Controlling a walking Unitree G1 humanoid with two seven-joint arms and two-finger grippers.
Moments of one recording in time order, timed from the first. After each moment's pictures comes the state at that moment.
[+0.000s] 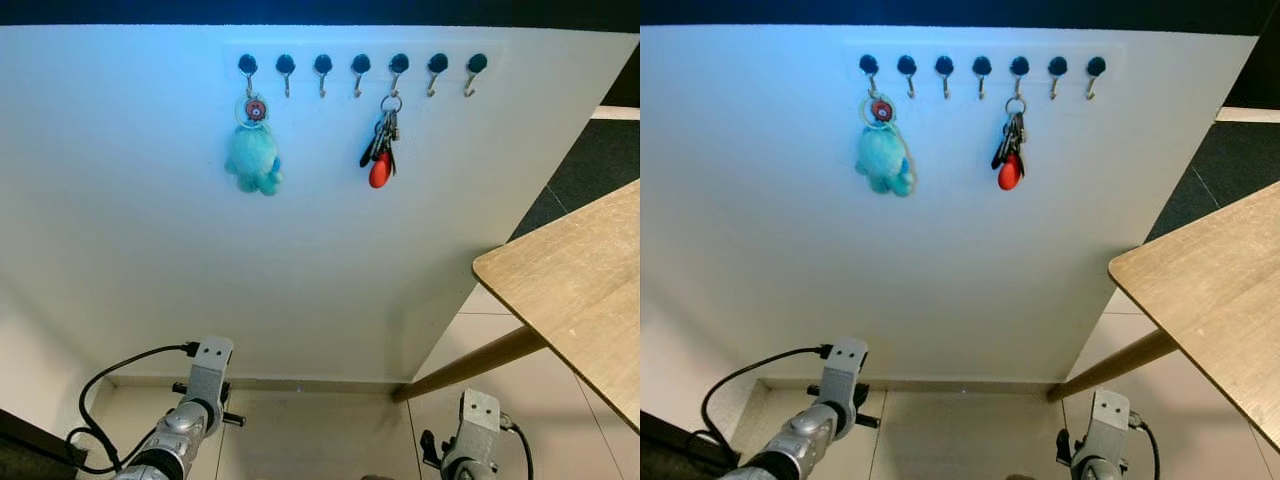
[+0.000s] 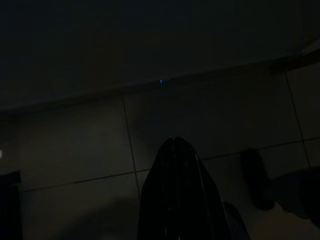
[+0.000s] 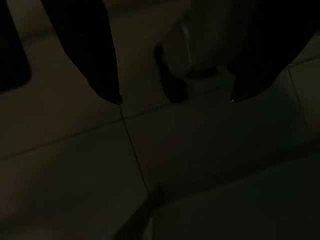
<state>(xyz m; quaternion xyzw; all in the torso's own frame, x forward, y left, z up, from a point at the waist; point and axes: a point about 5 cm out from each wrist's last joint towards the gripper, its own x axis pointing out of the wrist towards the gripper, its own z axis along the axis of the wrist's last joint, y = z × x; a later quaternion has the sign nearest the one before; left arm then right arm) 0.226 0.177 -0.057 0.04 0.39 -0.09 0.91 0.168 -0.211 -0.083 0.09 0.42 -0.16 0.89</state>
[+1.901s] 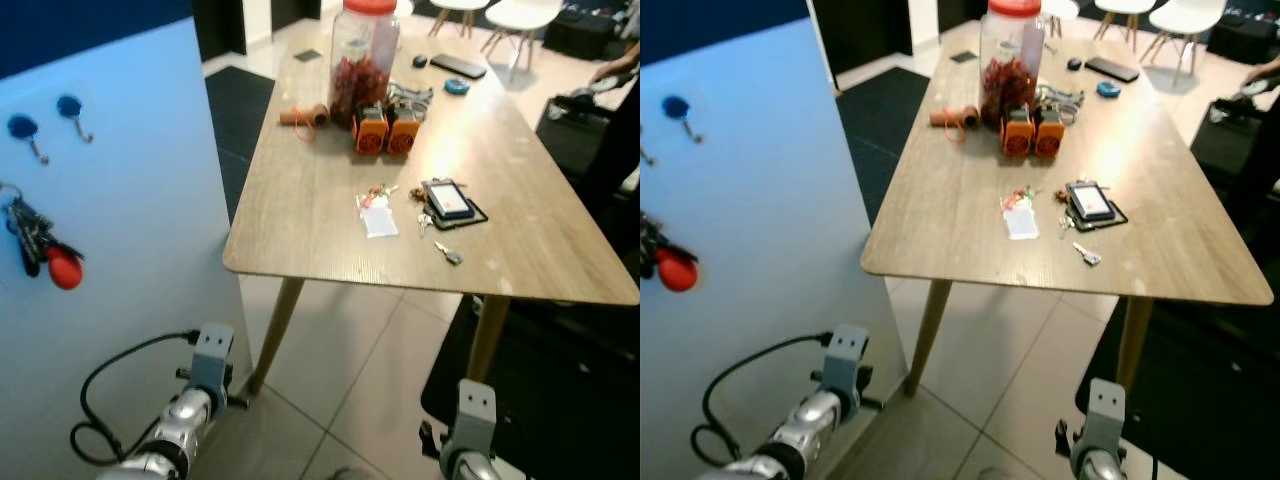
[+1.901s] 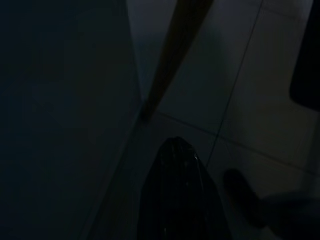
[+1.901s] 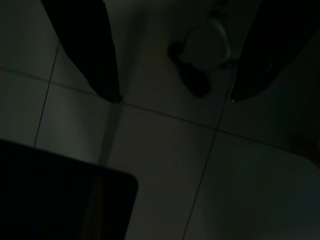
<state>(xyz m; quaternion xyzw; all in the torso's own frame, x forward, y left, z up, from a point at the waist) 0.232 0.177 -0.053 0.03 0.35 -0.08 0.93 0.176 -0.202 -0.082 0.07 0.41 -0.13 0.90</state>
